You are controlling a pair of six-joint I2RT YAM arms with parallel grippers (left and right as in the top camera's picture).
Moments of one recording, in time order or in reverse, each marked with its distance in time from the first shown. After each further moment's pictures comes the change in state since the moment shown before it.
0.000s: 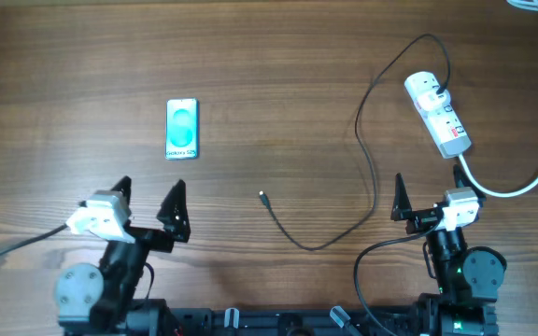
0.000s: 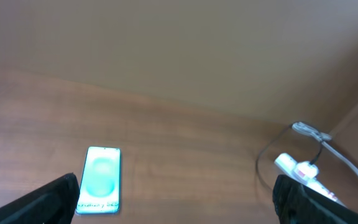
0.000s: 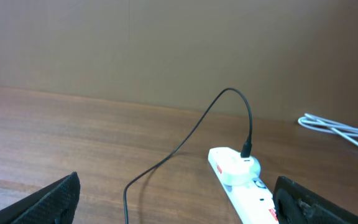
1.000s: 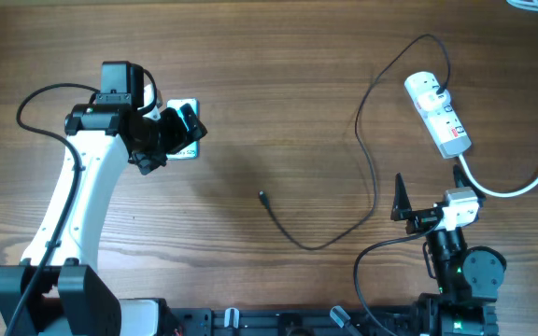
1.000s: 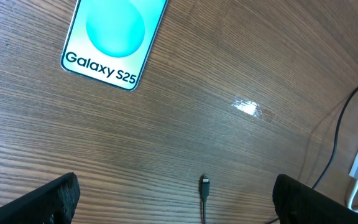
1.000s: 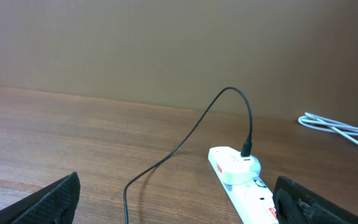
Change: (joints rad) left arm 0.000 1.406 0.766 -0.512 0.091 -0.199; right arm 0.000 0.003 -0.001 0.000 0.000 0.000
